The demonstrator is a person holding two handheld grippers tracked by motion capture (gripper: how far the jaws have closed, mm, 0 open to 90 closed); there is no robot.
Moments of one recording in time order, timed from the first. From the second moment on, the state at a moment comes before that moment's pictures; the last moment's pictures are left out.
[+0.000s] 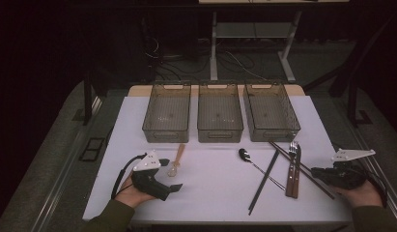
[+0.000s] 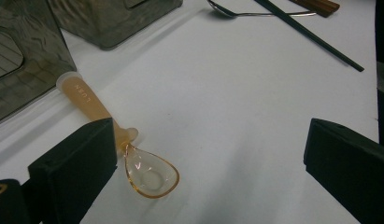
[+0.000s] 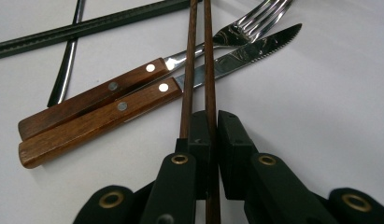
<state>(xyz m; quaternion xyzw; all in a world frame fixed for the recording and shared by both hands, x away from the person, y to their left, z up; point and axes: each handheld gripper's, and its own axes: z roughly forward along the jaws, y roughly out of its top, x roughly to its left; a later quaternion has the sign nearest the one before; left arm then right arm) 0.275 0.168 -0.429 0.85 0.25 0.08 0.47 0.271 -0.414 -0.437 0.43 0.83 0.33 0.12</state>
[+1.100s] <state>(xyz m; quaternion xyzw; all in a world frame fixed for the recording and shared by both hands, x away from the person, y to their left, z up) 0.275 0.168 -0.431 0.84 0.25 0.07 0.47 0.257 -0.389 -0.407 0.38 0.83 0.39 0.10</state>
